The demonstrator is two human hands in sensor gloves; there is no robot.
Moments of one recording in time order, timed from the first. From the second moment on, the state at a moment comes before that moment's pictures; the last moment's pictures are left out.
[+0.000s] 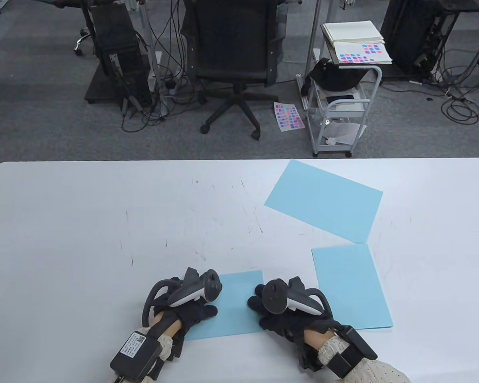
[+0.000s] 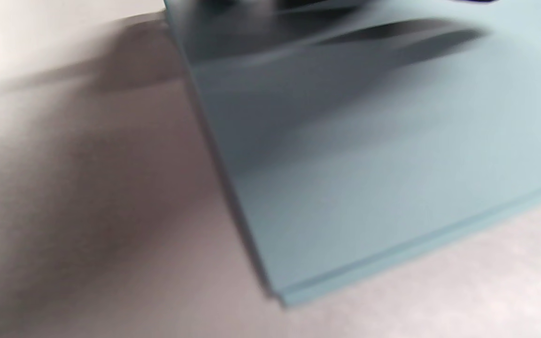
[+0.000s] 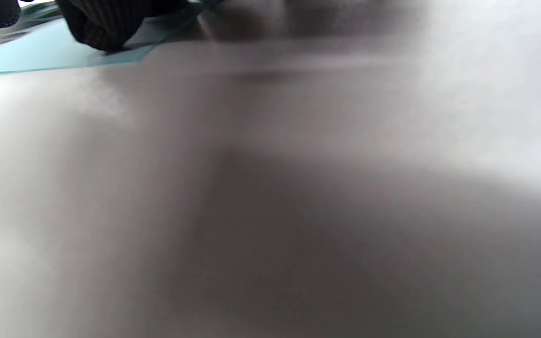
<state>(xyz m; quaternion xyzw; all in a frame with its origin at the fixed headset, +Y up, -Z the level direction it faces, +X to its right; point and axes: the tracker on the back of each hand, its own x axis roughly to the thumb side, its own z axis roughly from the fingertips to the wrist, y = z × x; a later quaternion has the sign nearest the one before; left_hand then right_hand) -0.150 -0.774 -0.338 -0.26 -0.08 -0.07 0.96 0.083 -0.785 -0.315 0.18 0.24 0.95 0.06</state>
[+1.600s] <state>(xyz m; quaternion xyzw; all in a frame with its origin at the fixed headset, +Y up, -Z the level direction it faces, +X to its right) -0.217 -0.773 -0.338 -0.25 0.00 -0.05 0.97 0.084 -0.785 -0.314 0.17 0.24 0.95 0.06</state>
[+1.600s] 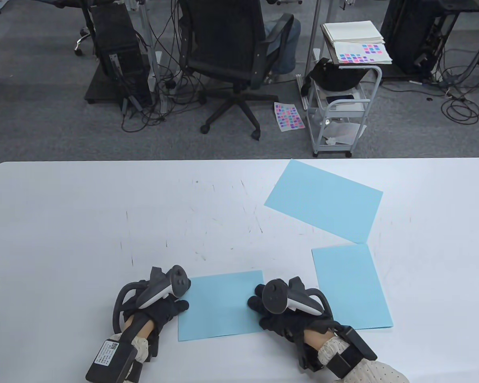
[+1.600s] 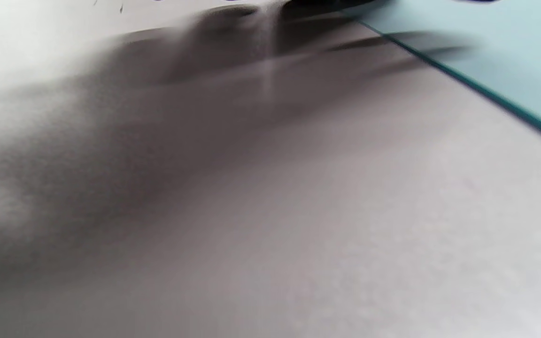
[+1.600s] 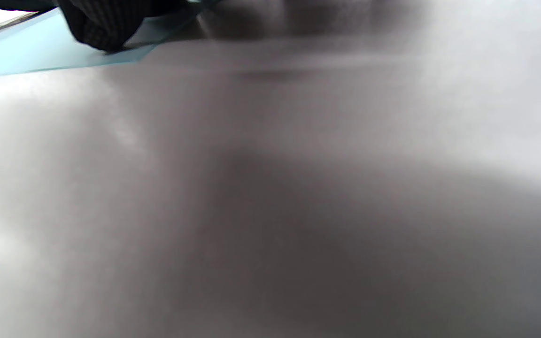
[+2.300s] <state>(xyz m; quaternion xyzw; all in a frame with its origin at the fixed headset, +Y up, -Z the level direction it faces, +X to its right) -0.221 -0.725 -0.319 -0.03 0.00 -0.01 1.00 0.078 -0.774 -0.319 0.18 0.24 0.95 0.07</state>
